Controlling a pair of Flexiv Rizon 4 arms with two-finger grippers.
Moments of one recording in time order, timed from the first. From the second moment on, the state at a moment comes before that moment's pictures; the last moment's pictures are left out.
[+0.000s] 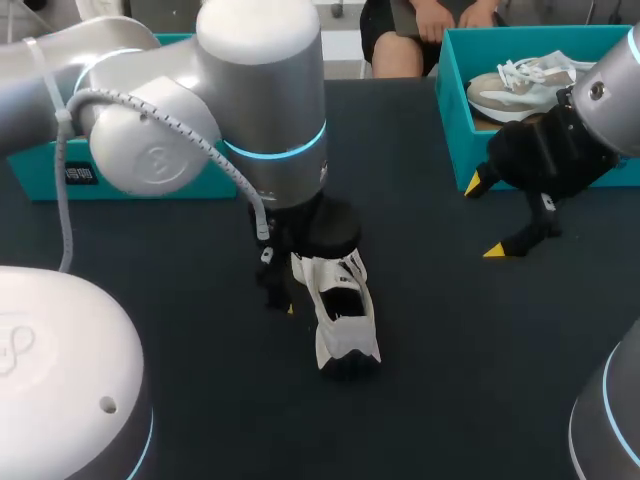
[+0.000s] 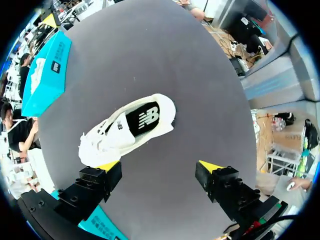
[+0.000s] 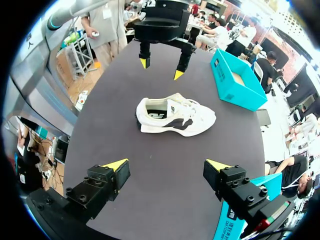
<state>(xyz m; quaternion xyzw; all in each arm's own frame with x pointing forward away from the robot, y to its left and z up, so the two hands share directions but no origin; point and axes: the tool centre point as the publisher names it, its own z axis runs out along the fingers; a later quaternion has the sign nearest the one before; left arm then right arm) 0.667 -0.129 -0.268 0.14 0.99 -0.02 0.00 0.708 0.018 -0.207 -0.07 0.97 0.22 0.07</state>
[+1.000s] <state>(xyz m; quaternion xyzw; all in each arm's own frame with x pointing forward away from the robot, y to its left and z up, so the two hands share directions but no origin) 0.609 -0.195 -0.353 0.04 1.00 -0.02 0.07 0.708 0.018 -0.207 -0.07 0.97 0.22 0.07</state>
